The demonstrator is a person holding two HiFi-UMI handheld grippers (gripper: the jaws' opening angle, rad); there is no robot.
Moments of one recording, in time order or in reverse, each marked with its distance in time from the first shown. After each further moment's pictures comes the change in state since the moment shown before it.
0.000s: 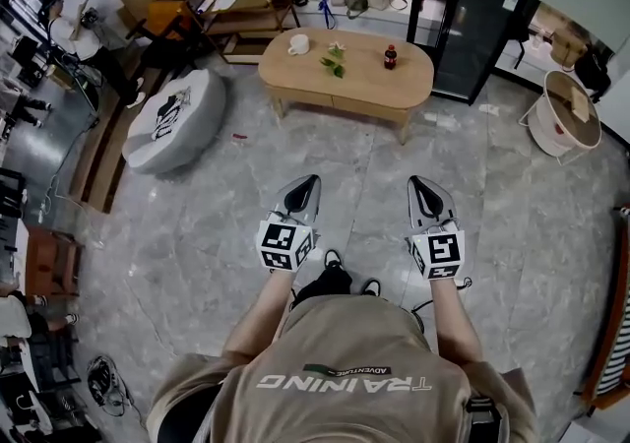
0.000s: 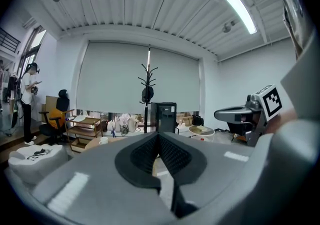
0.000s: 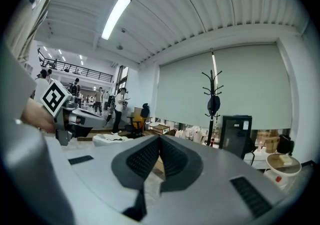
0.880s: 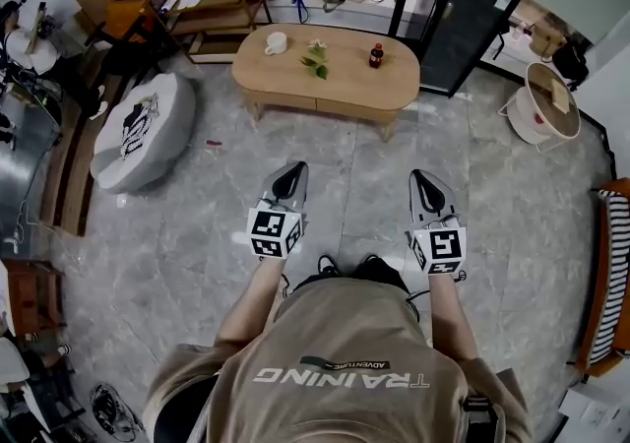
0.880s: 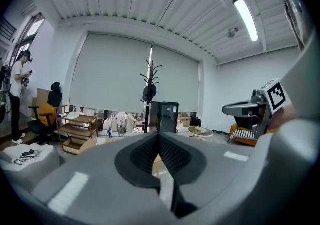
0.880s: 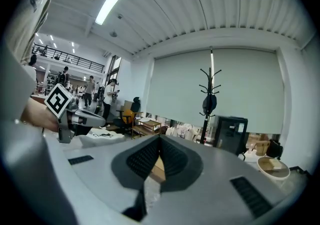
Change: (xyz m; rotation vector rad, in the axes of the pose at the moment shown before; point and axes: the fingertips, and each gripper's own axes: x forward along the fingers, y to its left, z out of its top) left arm 0.075 0.132 0.002 -0.037 0.009 -0.083; right arm 0.109 0.003 0.023 -0.038 0.073 -0.119
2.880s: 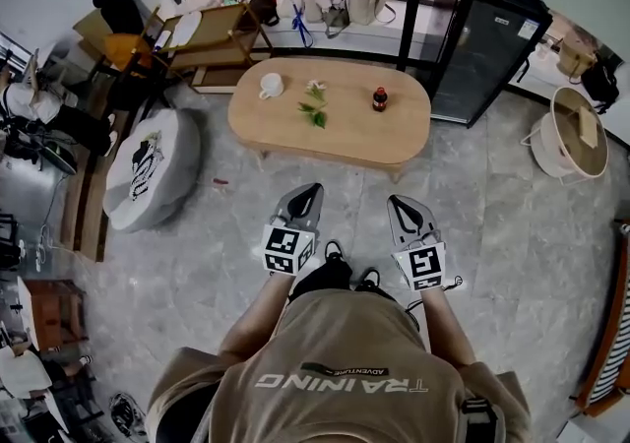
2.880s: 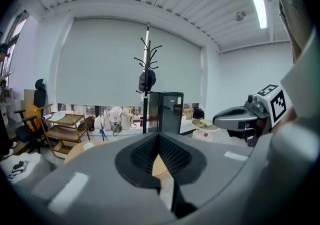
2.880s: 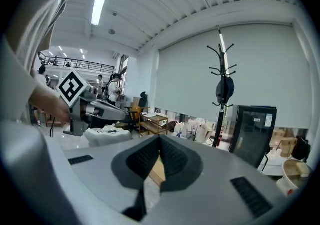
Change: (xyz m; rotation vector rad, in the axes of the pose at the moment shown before) left arm 0.256 0.026 0.021 0.043 0.119 -0.027; right arm 0.205 -0.124 -0.052 0.017 0.036 0.198
